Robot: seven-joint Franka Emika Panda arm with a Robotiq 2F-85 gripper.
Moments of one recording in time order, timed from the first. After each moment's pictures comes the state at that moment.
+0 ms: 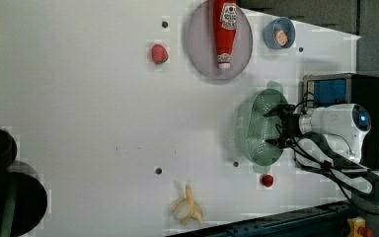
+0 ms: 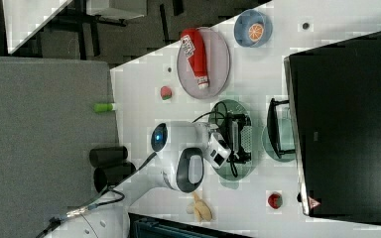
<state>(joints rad) 0.01 0.42 -0.19 -2.38 -0.09 1.12 0.72</state>
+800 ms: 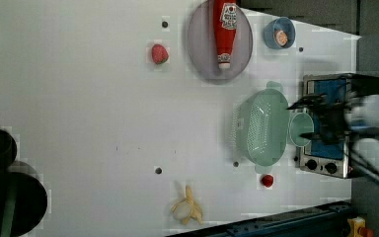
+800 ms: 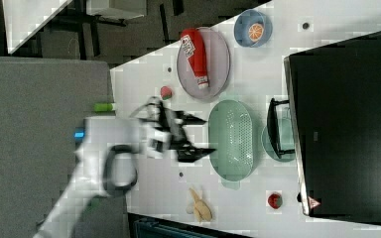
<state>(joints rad) 0.01 0.04 -0.09 -2.27 -0.09 0.64 0.33</state>
